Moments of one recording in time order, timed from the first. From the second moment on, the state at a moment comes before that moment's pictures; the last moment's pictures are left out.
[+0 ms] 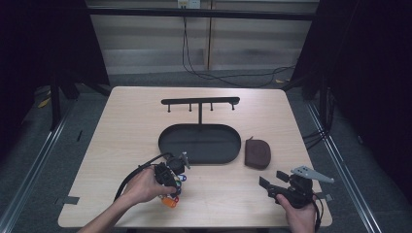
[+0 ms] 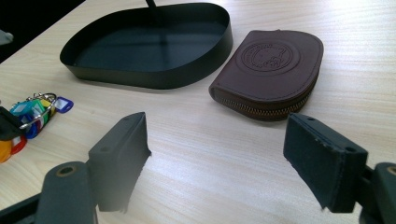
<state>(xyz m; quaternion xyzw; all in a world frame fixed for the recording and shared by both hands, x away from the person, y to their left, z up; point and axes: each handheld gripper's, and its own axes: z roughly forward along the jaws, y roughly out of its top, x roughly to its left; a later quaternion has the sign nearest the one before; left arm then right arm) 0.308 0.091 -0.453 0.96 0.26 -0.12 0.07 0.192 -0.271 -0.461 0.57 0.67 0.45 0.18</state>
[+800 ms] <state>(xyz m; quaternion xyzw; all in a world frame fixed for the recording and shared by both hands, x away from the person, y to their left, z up) 0.320 0.105 -0.397 0.96 0.26 -0.07 0.04 0.192 -0.271 -0.461 0.57 0.67 0.45 0.18</state>
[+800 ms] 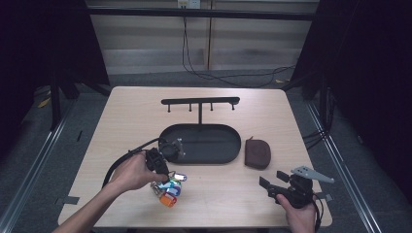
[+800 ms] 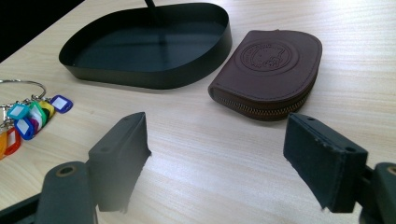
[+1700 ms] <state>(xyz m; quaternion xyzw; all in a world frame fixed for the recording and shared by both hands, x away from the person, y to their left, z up) 0.326 0.120 -0.338 0.96 0.27 -0.03 0.08 0.192 -0.269 -0.460 0.56 0.67 0.45 0.18</state>
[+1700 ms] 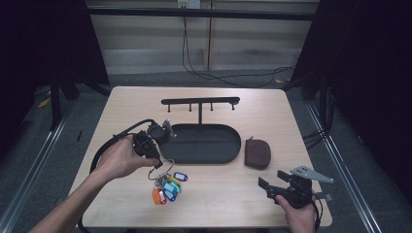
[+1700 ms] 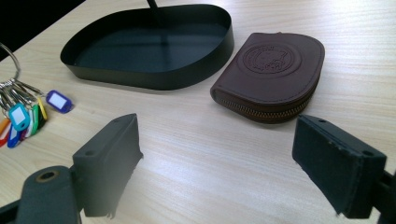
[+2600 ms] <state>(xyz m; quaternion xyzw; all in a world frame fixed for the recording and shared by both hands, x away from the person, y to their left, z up) 0.330 0.124 -0.279 0.96 0.27 -0.01 0.11 0.191 -0.269 -0.460 0.56 0.67 0.45 0.18</state>
